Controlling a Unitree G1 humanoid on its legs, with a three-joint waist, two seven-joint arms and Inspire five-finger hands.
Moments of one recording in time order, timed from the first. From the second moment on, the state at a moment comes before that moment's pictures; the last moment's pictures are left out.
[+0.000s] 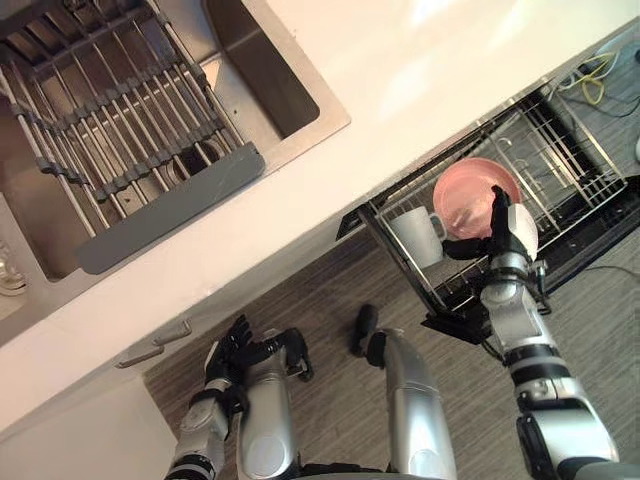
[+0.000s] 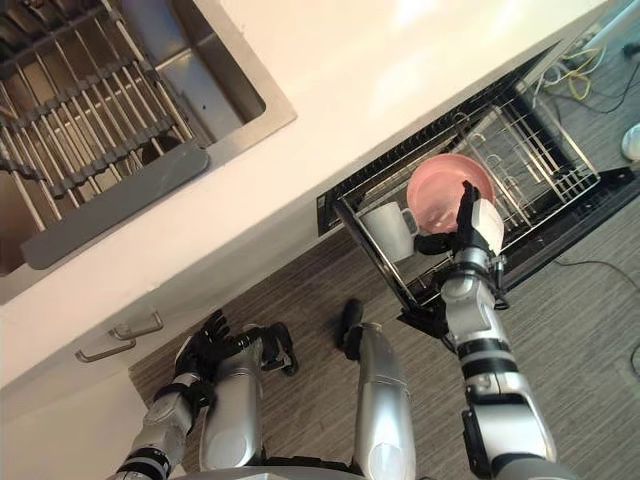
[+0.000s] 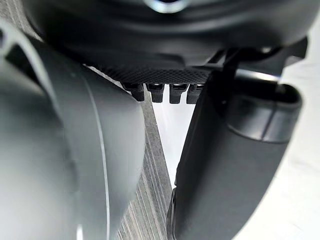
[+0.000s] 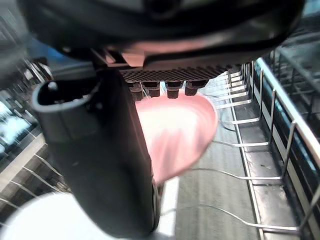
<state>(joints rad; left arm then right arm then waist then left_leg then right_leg) -0.03 0.15 0.07 0.84 -0.43 -0.22 -0.15 -0.34 -0.37 -0.04 0.35 -0.39 0.21 -0.31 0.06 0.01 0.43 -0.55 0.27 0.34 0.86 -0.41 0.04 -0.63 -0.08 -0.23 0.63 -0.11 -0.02</state>
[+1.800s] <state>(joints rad) 0.22 0.03 0.22 0.97 -0.24 -0.15 -0.16 0.44 0.08 -0.21 0.43 0.73 -0.23 0.19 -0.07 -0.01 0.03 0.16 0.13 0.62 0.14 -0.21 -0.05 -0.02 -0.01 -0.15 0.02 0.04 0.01</state>
